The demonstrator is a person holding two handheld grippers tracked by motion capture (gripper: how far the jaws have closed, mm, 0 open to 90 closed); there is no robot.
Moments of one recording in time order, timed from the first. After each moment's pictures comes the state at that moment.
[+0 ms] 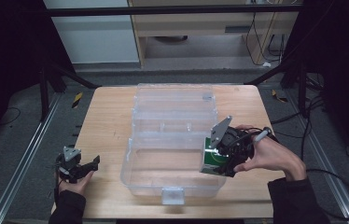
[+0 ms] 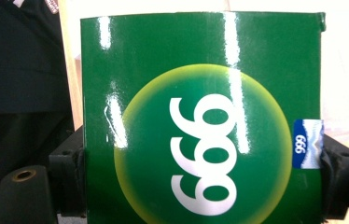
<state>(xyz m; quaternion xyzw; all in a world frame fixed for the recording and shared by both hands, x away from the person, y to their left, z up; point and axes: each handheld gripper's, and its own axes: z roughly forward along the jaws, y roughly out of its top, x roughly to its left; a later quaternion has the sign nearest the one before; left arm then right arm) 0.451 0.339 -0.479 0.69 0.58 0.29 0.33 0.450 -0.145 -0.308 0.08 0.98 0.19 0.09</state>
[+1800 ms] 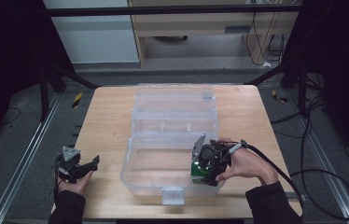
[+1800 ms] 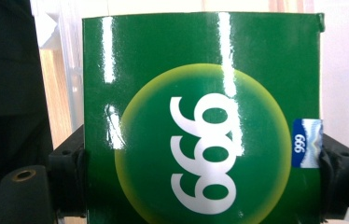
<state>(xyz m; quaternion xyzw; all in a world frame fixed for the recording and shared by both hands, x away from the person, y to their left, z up) 0.451 0.340 -0.479 0.68 0.58 0.29 0.33 0.458 -0.108 -0.377 0.07 0.99 0.14 0.07</state>
